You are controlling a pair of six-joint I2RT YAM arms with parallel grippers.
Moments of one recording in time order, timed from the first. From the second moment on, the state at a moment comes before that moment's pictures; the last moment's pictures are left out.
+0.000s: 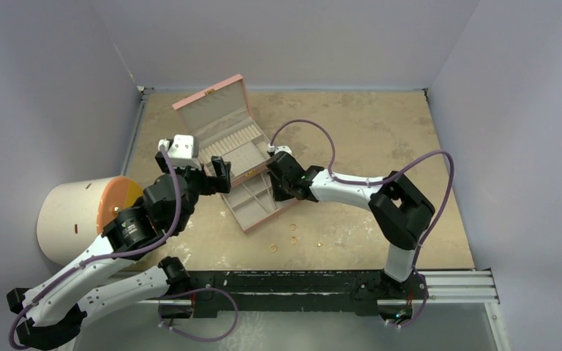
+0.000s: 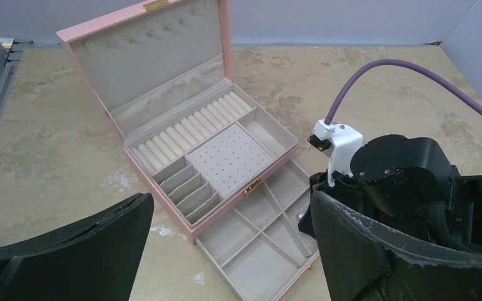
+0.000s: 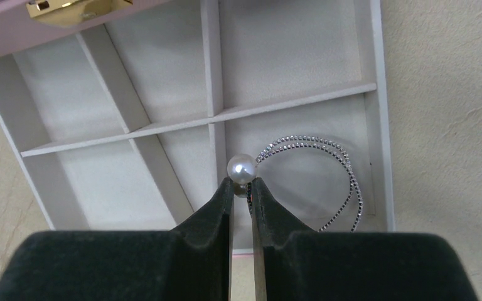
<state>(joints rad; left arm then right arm) -0.92 0.70 0.97 -0.49 -0.74 -0.28 0.88 1.82 1.16 -0.28 0.17 0.54</state>
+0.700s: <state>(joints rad) -0.92 0.71 0.97 -0.49 -0.74 -0.28 0.88 1.85 1.20 -0.29 0.24 0.52</state>
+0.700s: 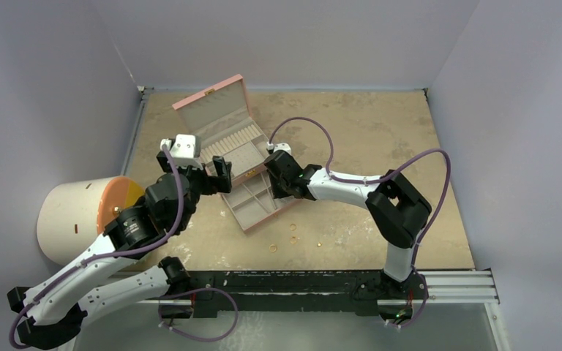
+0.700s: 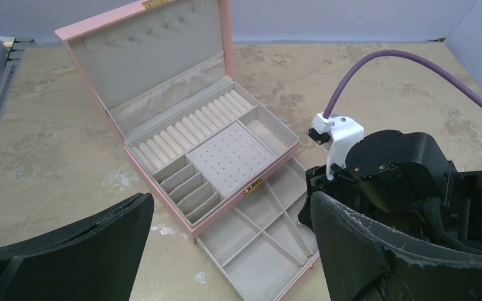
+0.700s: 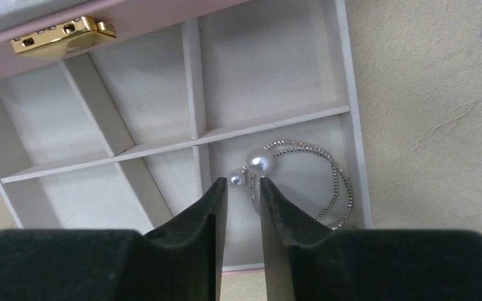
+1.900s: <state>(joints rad) -0.92 0.72 0.94 -0.47 -0.81 -0.29 0.88 1.10 0.68 -0.03 0.08 0.33</state>
